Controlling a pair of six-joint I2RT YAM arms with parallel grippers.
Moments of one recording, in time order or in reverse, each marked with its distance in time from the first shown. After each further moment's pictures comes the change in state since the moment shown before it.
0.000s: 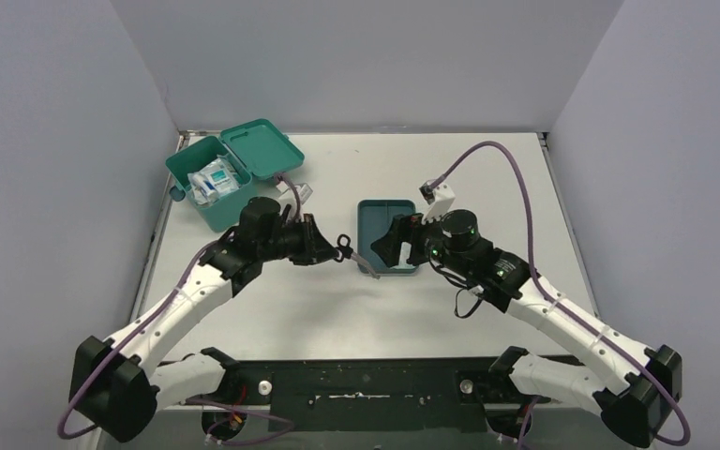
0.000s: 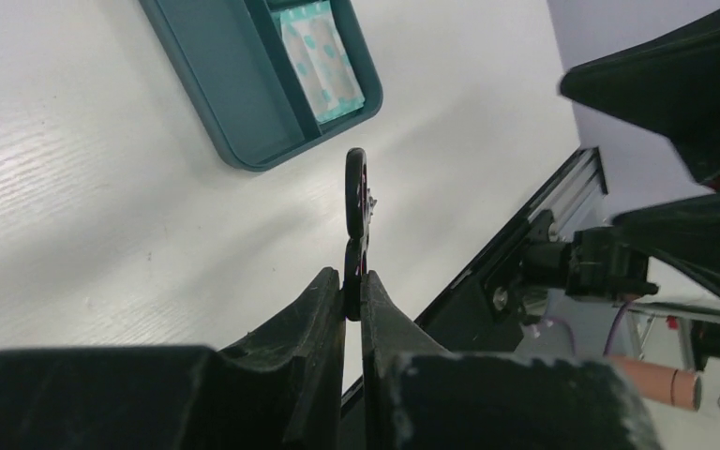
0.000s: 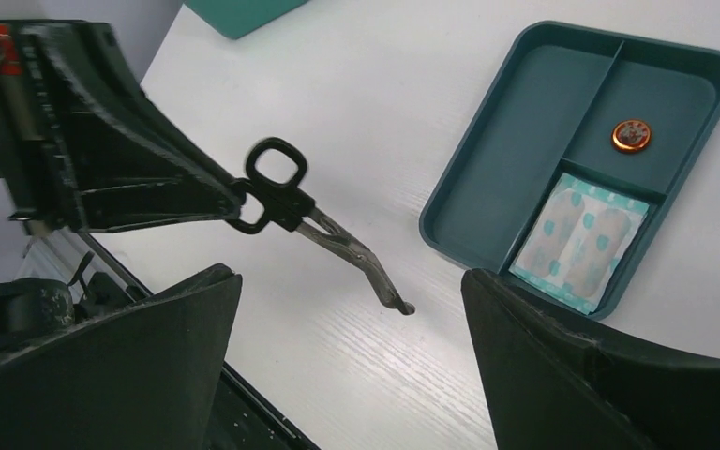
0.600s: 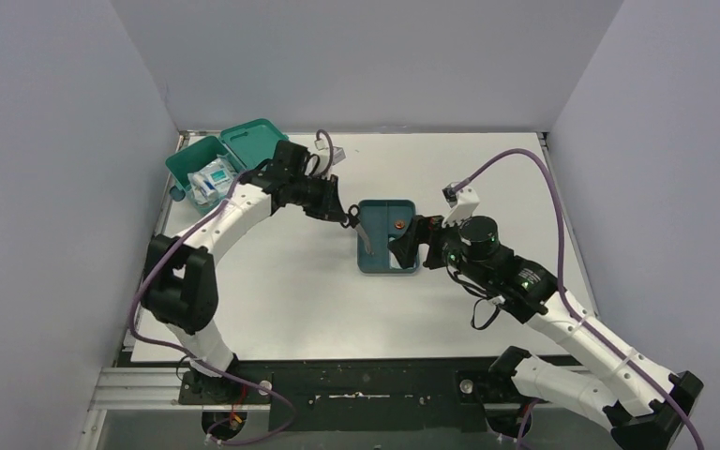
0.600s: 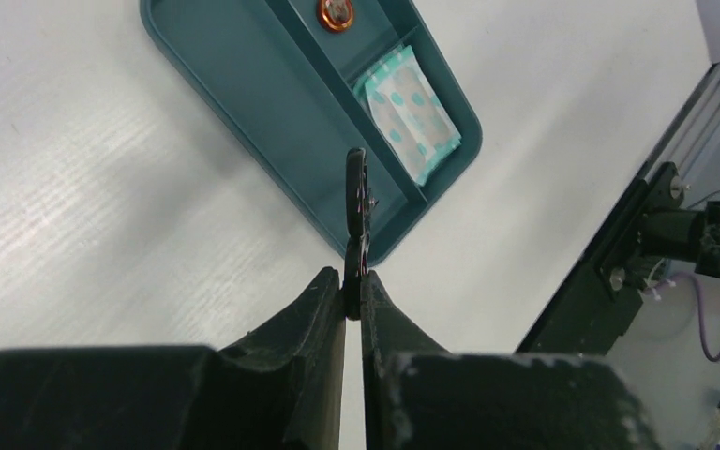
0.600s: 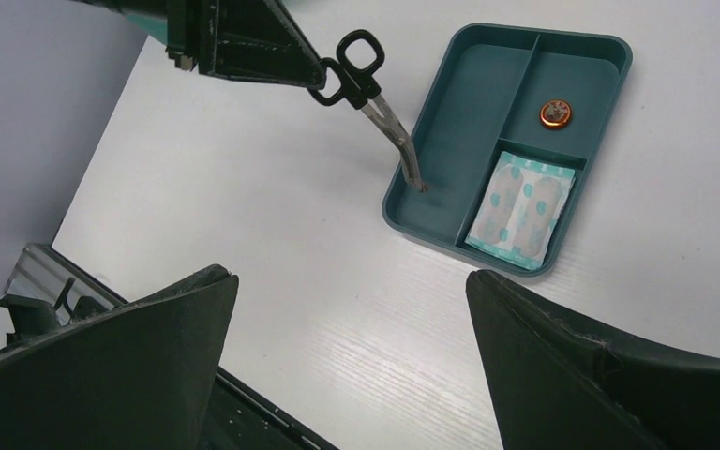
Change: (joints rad) left arm 0.121 0.625 0.550 -0.261 0.206 0.461; right arm -0.001 -0.149 0.031 -0.172 0.121 0.036
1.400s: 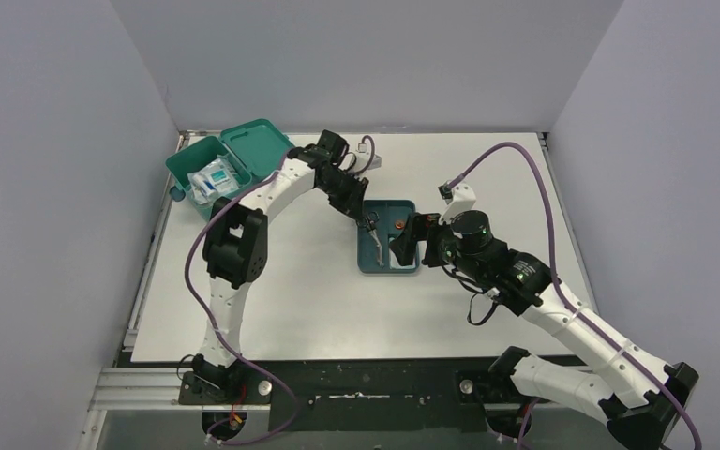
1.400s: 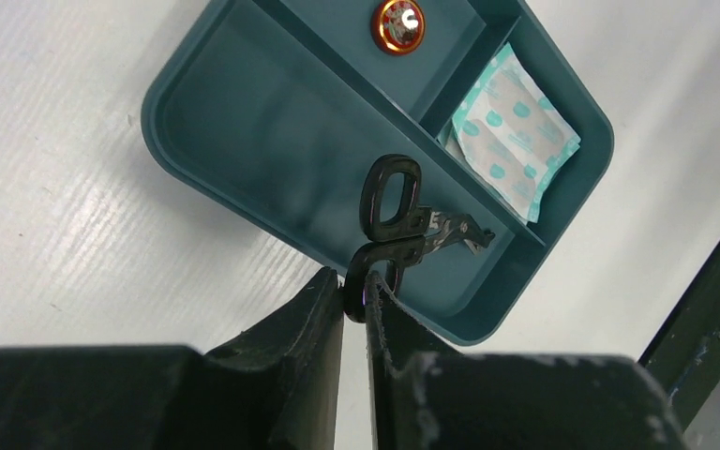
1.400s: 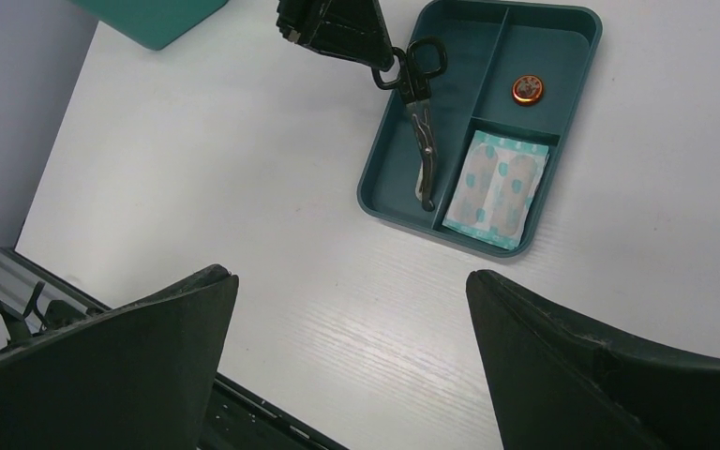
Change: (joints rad) left arm -0.067 0.513 0.540 -0.315 -0.041 0.344; right arm -0.001 0.053 0.055 -0.088 0.040 0.007
